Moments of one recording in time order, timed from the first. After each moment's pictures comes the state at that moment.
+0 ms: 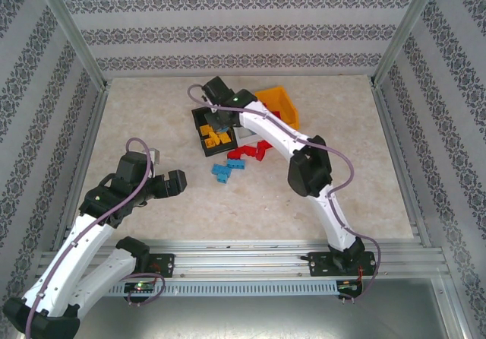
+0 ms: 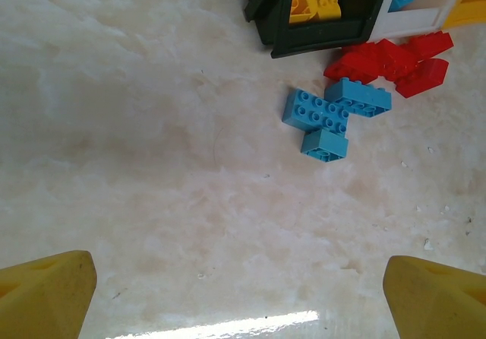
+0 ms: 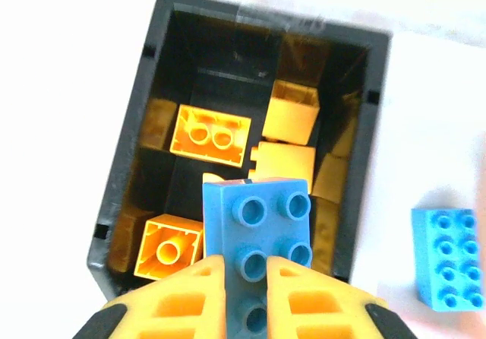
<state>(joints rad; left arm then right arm) -0.35 0.72 0.80 -0.92 0.03 -0.52 0.71 2.32 2.27 -0.93 0.09 0.18</state>
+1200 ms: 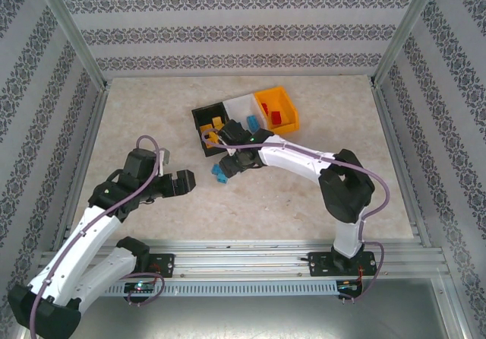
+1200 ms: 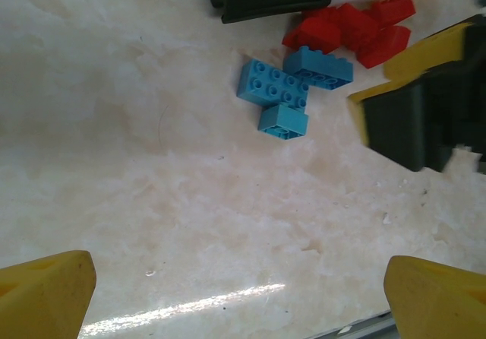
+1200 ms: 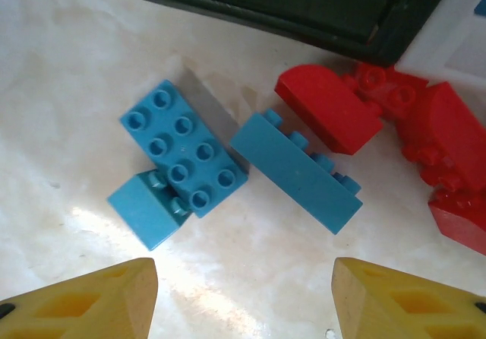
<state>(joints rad) -0.35 0.78 0.76 -0.83 0.18 -0.54 0.81 1.89 1.44 -0.72 0.04 0.23</state>
